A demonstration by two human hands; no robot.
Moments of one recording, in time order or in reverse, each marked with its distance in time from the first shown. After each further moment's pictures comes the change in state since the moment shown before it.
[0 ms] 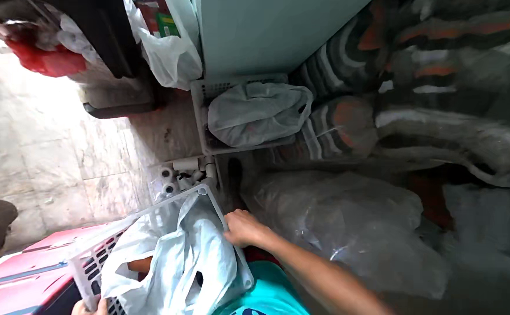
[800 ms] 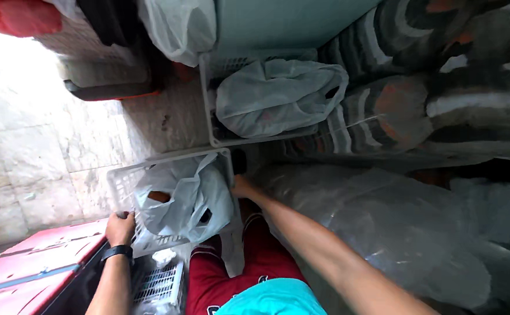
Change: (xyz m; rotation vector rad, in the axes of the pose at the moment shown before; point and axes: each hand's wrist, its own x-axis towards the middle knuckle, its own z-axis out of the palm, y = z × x) left_hand 0.192 0.091 0.138 0.009 -0.243 -0.097; right_hand 0.189 0.059 -0.020 0.163 0.182 0.217
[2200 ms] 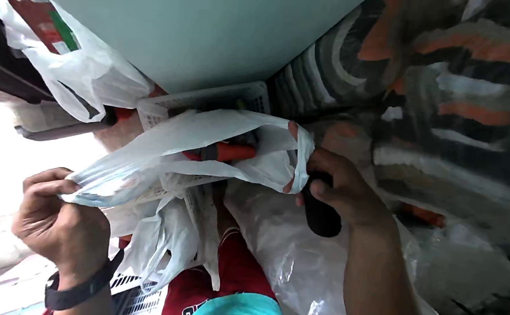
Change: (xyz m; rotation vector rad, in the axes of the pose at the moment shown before) left_hand -0.172 0.356 -0.064 -0.960 0.167 1.147; right_hand -0.209 0.158 -0.288 0.770 0.407 -0.825
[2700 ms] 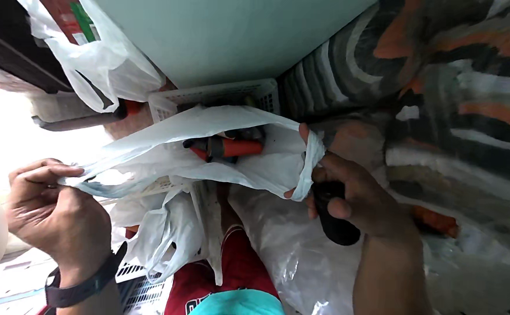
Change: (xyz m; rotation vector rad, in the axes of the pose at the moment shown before) left_hand 0.003 0.023 -0.001 0.126 0.072 0.031; right_hand -0.011 -0.004 0.000 -0.038 -0.117 0.038
